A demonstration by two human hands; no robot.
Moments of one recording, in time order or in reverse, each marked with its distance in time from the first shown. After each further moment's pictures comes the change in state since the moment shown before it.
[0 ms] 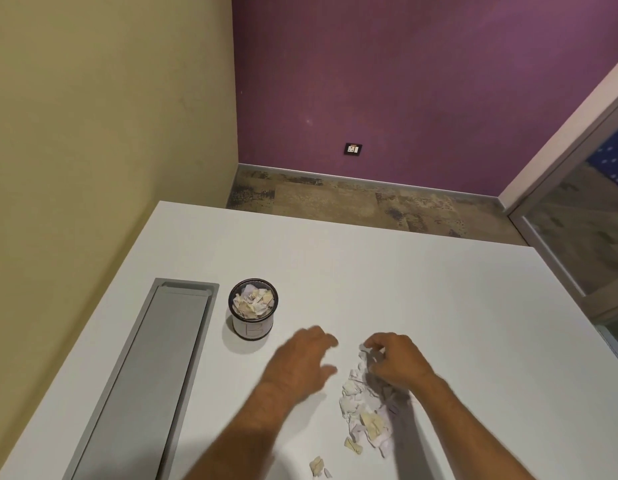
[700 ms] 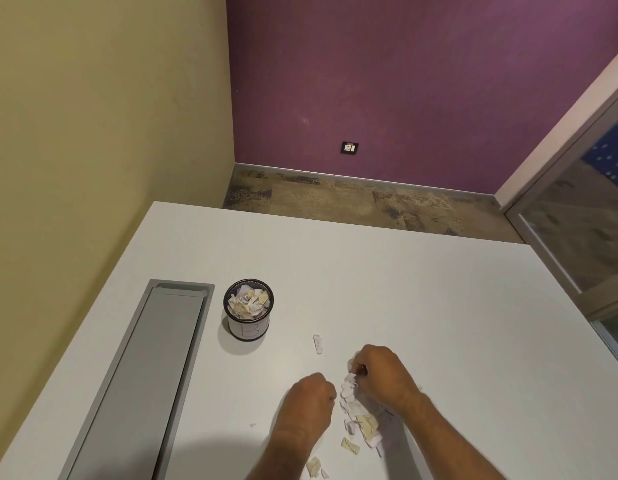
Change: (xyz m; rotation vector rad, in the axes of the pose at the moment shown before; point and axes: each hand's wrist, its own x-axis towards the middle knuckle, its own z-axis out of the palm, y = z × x) left_hand -0.012 -0.009 0.093 0.002 -0.013 -0.194; right_hand -0.010 -0.005 0.036 -0.106 0.081 -0.143
